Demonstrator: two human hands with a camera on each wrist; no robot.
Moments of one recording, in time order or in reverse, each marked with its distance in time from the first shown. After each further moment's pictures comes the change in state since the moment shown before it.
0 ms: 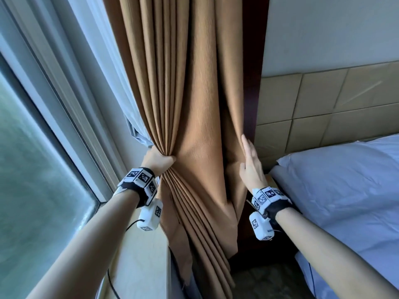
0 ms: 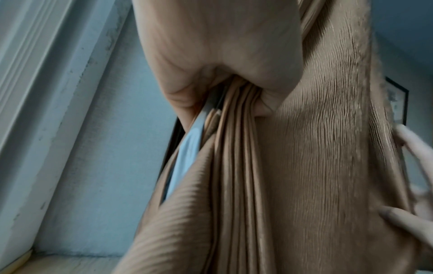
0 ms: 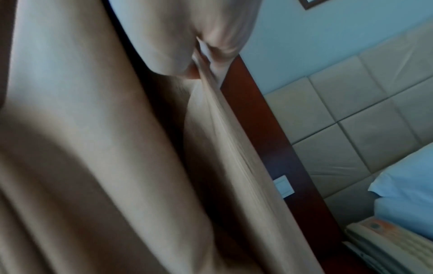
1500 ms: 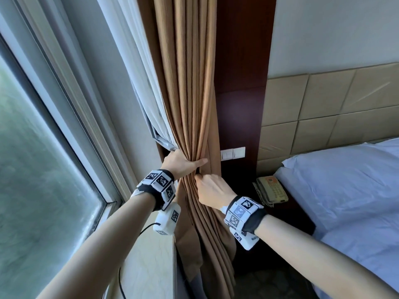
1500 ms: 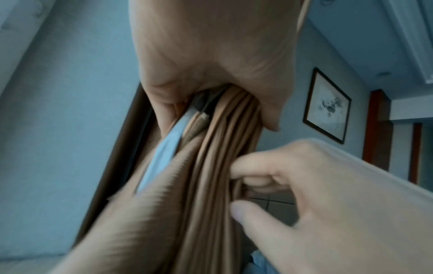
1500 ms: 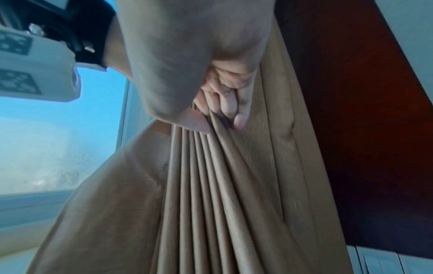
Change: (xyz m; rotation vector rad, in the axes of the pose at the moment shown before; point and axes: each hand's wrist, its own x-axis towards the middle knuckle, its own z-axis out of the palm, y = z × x) left_hand 0.000 0.014 0.030 0.201 -0.107 0.042; right_hand -0.031 -0.110 0.041 -0.487 -0.536 -0.414
